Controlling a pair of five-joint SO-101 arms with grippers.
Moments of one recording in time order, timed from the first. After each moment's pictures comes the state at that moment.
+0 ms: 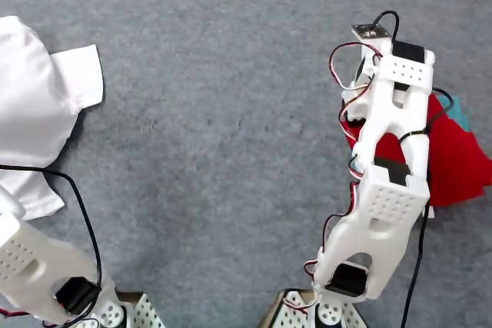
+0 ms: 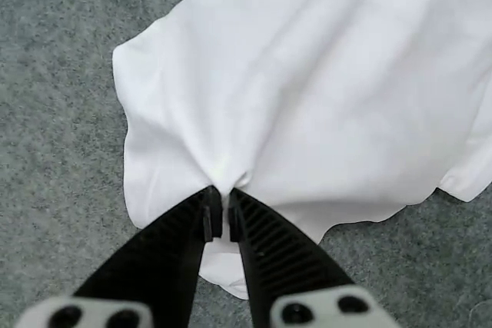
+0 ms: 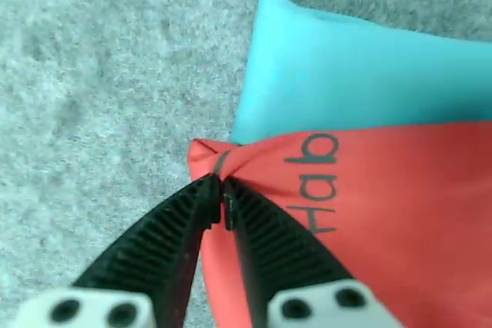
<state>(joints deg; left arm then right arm) -53.6 17.1 -44.8 99.5 -5.9 13.1 34.2 -23.9 87.3 15.2</state>
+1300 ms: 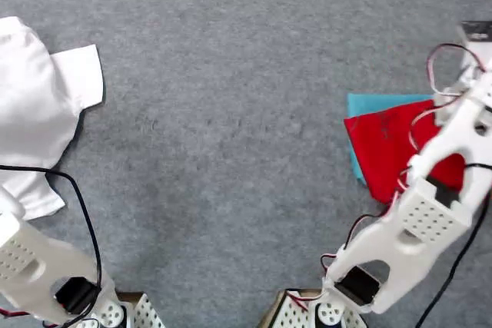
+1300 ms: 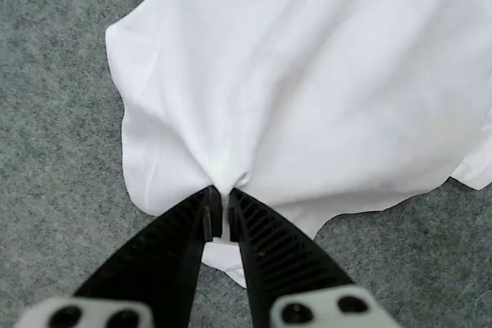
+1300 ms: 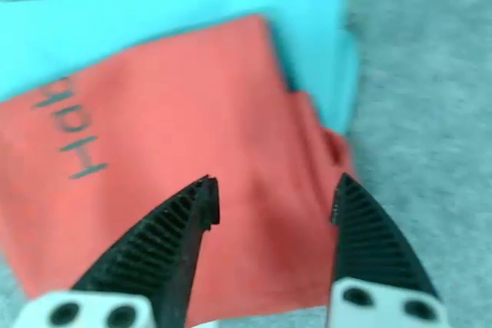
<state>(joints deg) -53.6 17.1 -41.7 99.5 -5.9 35.8 34.2 -38.3 86.9 25.8</state>
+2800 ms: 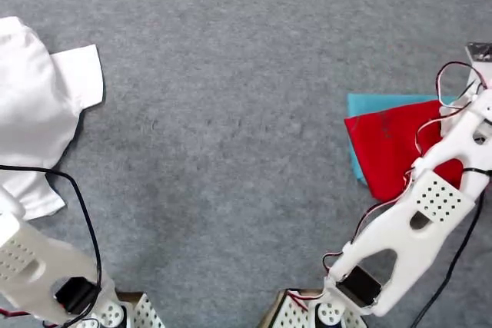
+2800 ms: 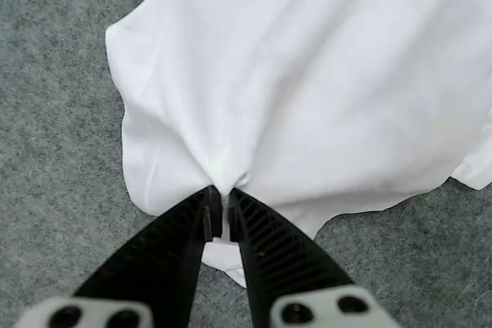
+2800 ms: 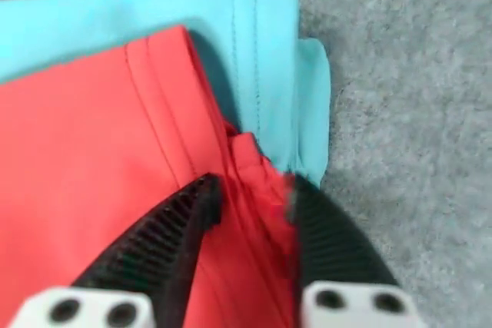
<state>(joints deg) -53.6 17.1 -41.7 99.5 -5.9 38.6 61.6 -65.5 89.9 27.1</state>
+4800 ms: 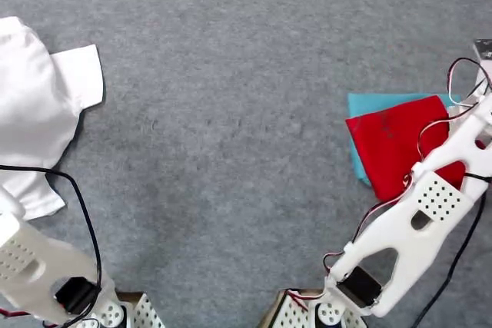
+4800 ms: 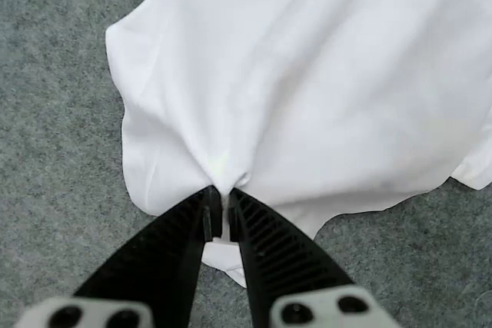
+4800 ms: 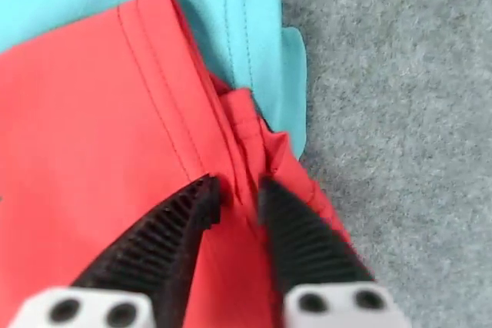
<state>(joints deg) -53.6 17.1 -41.7 99.5 -5.9 39.6 68.2 -85.1 100.8 29.3</state>
